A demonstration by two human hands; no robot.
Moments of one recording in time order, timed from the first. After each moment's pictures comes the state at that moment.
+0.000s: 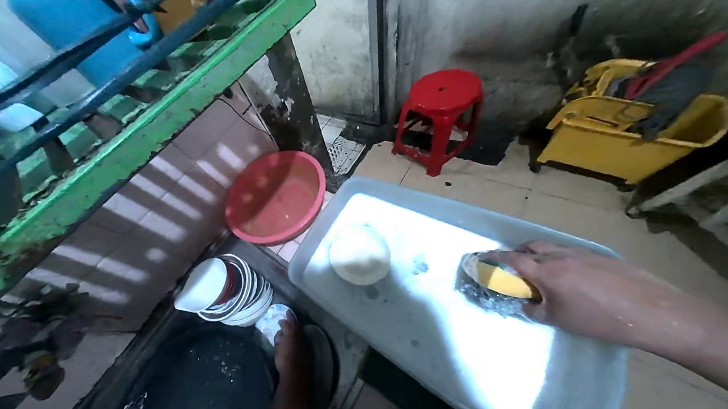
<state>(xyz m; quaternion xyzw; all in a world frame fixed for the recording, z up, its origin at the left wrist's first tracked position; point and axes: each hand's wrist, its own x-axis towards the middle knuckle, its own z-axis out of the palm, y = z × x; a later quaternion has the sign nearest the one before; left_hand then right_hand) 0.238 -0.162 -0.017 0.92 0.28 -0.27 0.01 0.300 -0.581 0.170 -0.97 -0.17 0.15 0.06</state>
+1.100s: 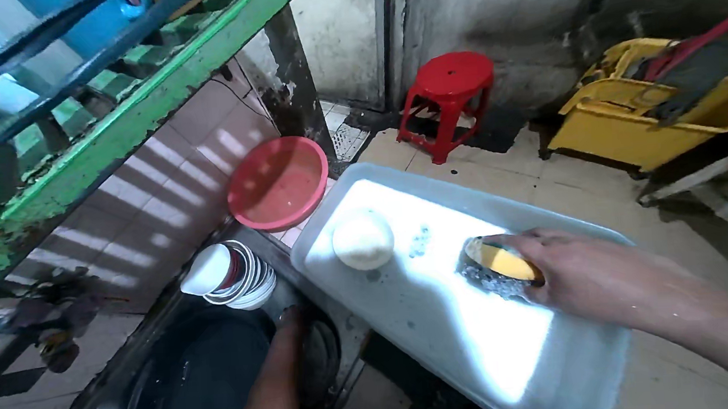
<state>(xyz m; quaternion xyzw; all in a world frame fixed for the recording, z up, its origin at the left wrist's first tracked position) 0.258 -0.140 0.002 0.88 0.15 -0.44 0.07 0.298 -0.582 0.166 -0.97 -0.18 0.12 0.07</state>
